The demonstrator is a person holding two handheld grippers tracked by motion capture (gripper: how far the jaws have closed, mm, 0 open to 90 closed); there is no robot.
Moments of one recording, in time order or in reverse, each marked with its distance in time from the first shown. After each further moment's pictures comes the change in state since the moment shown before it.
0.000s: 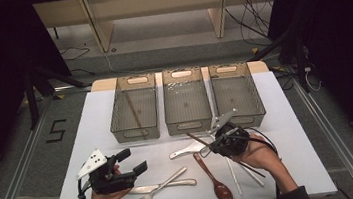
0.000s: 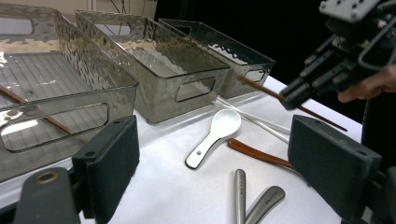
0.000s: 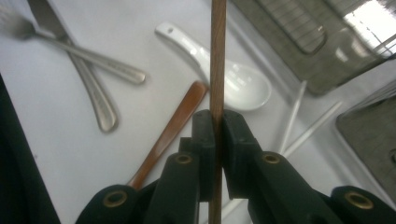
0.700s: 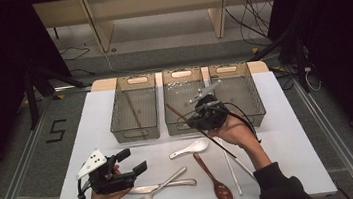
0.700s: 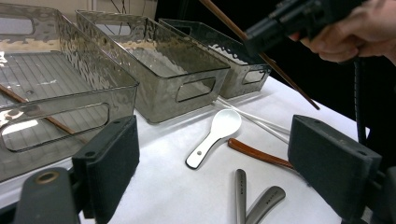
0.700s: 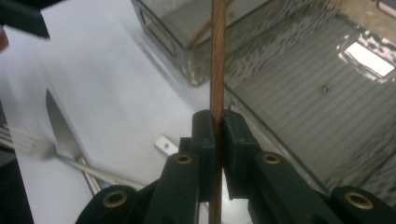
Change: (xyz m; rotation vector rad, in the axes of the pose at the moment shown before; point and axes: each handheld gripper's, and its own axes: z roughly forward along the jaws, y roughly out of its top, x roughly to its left) left arm 0.000 0.000 0.000 -0.005 0.000 -0.004; right arm -0.018 0.076 -0.003 -0.175 0.027 0.076
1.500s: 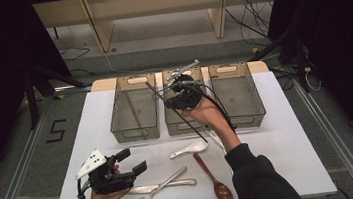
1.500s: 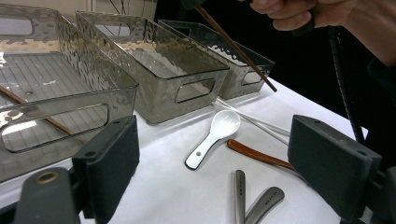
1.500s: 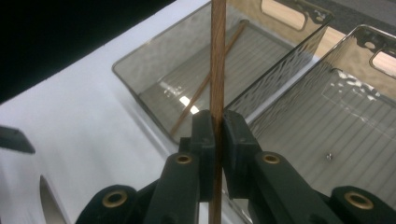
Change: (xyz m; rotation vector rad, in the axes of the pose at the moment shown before) left arm 0.000 0.000 -0.001 -0.003 -0.003 -0.006; right arm -0.009 0.068 0.034 -0.085 -0.008 0.096
